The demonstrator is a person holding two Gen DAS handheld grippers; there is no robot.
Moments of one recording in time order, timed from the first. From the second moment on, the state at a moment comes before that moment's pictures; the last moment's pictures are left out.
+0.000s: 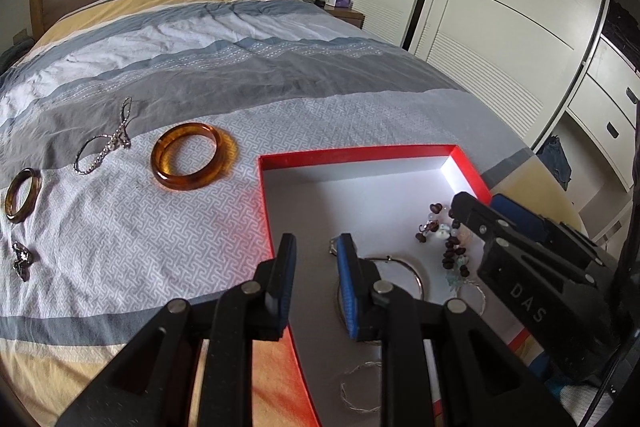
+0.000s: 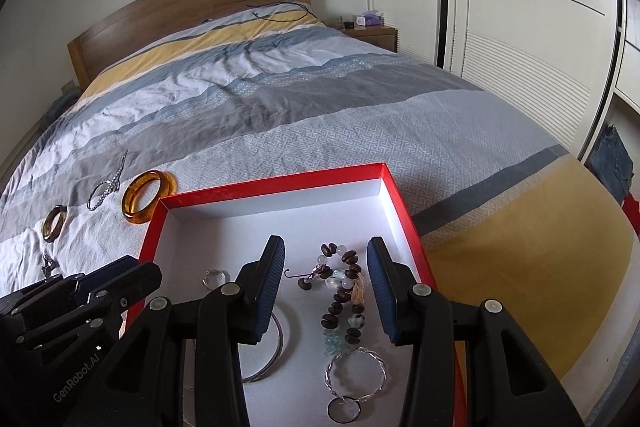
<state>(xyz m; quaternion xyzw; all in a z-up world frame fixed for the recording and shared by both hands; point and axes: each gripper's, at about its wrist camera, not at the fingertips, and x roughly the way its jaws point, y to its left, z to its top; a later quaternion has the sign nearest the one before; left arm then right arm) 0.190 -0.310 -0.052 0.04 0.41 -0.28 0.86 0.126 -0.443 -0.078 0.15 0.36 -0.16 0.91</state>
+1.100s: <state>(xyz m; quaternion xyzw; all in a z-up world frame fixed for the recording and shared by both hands) 0.202 -0.139 -0.040 -0.01 0.40 -0.15 0.90 0.145 -0.342 -0.028 0.11 0.29 -0.03 0.95</state>
